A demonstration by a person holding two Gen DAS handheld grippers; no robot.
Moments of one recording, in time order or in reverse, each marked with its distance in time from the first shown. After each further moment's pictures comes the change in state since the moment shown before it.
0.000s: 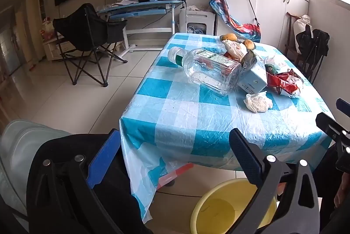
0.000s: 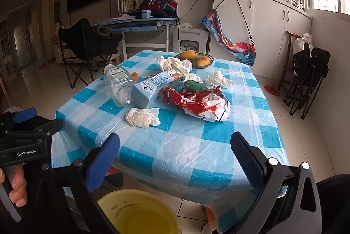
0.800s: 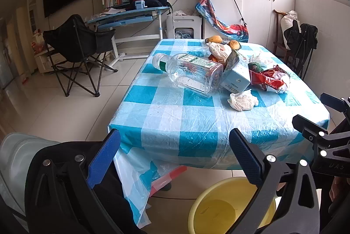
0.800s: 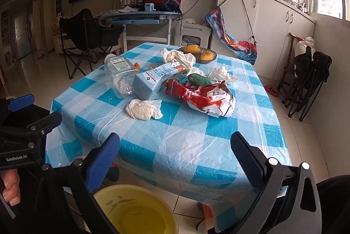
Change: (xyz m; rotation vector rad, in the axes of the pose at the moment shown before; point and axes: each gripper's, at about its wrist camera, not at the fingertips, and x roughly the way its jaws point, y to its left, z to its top) left arm -0.011 -0.016 -0.004 0.061 -0.052 -0.062; right arm 0.009 0.012 -0.008 -0.060 0.037 -0.029
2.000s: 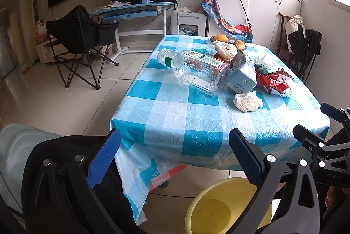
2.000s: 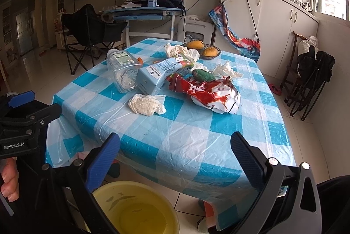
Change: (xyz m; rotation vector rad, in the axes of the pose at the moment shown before) left arm 0.008 0.011 0.001 -0.061 0.033 -0.002; right arm 0.003 0.003 -0.001 -0.013 0.024 0.018
